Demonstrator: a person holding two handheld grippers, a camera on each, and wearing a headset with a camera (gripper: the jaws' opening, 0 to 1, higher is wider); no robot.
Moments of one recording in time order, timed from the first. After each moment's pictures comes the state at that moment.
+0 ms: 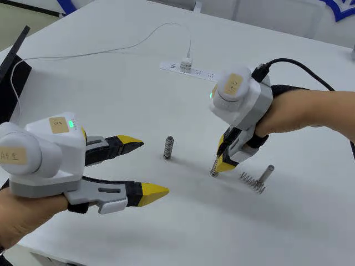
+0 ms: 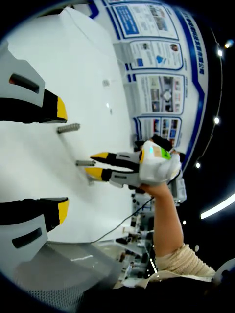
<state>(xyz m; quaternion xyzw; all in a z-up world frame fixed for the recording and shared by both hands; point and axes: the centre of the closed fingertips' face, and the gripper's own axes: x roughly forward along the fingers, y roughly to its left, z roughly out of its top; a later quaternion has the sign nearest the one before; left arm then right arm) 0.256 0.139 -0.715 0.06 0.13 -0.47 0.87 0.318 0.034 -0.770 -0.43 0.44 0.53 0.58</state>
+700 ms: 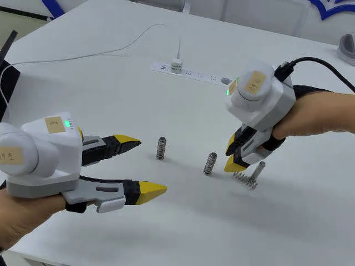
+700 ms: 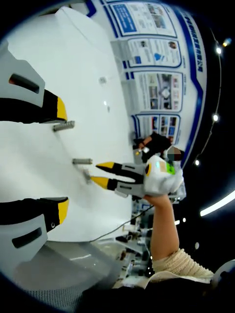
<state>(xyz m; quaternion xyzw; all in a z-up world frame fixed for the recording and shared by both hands) 0.257 0.132 -0.710 0.06 0.13 -0.48 0.87 0.295 0.006 -0.755 -0.41 0.44 0.51 0.62</state>
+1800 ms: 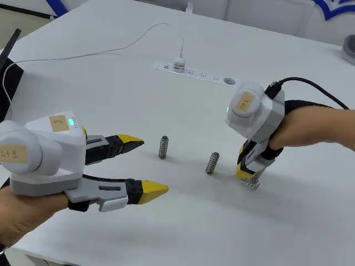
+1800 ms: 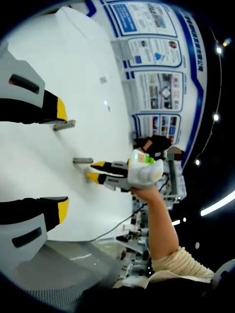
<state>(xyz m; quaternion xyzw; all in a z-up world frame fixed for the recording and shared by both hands) 0.256 0.132 -0.711 0.06 0.13 -0.48 0.87 0.317 -0.019 -0.795 -0.43 0.49 0.45 0.61</state>
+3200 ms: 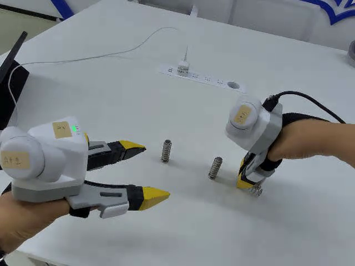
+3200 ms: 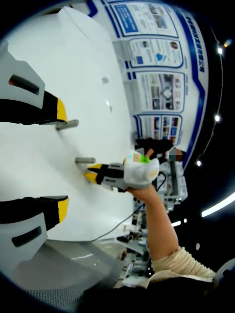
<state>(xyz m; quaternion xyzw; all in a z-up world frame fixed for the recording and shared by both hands) 0.253 0.133 -0.715 0.06 0.13 -0.48 0.87 0.312 -0.022 -0.809 -0.42 0.51 0.46 0.60</state>
